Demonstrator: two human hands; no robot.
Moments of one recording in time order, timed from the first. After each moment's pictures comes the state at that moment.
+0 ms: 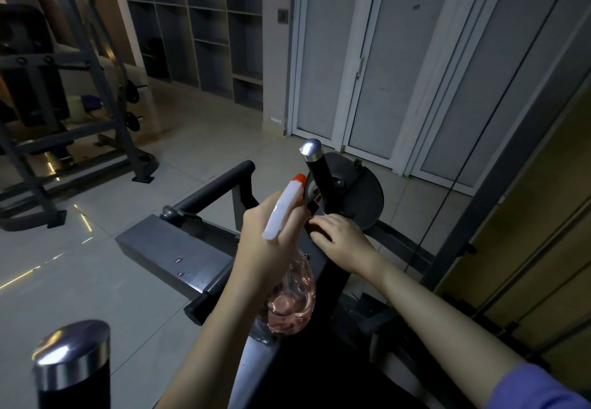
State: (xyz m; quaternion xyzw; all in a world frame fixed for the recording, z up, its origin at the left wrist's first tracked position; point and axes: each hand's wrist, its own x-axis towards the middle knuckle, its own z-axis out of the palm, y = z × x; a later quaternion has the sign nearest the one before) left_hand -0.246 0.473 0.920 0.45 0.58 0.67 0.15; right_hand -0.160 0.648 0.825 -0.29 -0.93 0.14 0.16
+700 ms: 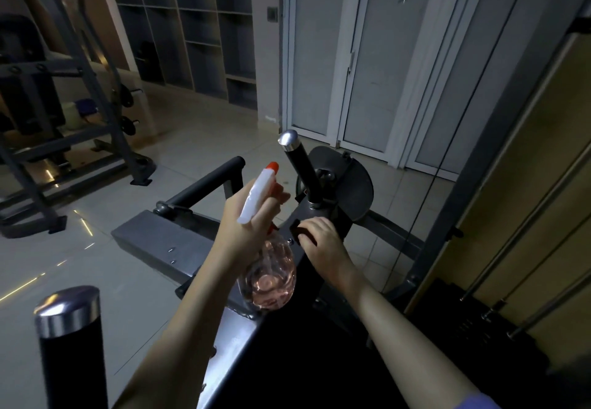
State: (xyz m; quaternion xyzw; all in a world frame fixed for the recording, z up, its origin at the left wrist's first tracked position) left_hand -0.237 0.457 0.933 0.46 0.59 0.63 0.21; right_hand -0.139 0.593 0.816 -0.33 -0.86 0.28 0.25
